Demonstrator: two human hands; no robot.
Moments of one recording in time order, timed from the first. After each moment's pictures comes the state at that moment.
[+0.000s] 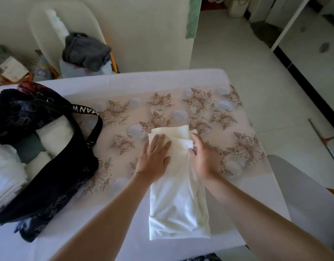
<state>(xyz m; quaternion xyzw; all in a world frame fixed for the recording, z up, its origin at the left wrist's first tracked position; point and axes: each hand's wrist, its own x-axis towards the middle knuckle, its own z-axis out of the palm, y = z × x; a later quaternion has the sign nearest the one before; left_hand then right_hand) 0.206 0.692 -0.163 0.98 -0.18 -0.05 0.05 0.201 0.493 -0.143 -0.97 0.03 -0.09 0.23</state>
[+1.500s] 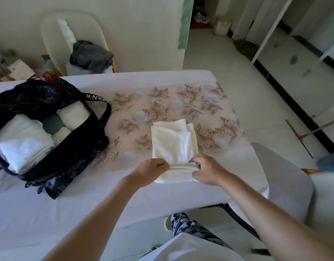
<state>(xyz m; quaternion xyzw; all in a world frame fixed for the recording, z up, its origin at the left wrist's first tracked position) 0.058 0.727 -0.091 0.87 -0.11 -0.28 0.40 0.050 0.474 -0.088 -0.93 -0.05 0.22 0.30</state>
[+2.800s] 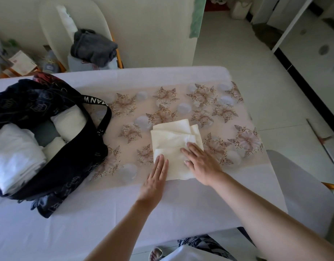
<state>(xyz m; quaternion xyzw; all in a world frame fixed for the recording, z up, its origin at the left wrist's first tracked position) 0.080 0.710 -0.195 0.96 -0.18 0.02 0.21 0.152 0.486 -0.157 -0.97 -0.20 0.14 0.07</state>
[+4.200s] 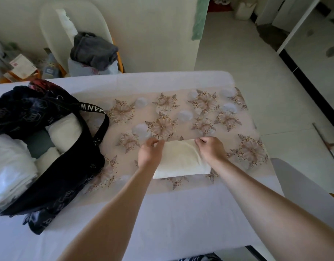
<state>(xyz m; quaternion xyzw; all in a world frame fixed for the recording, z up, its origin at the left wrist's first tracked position) 0.217 0.689 -0.116 0.85 0.24 -0.08 0.47 0.235 0.482 -0.125 -0.92 0.14 0.09 0.36</state>
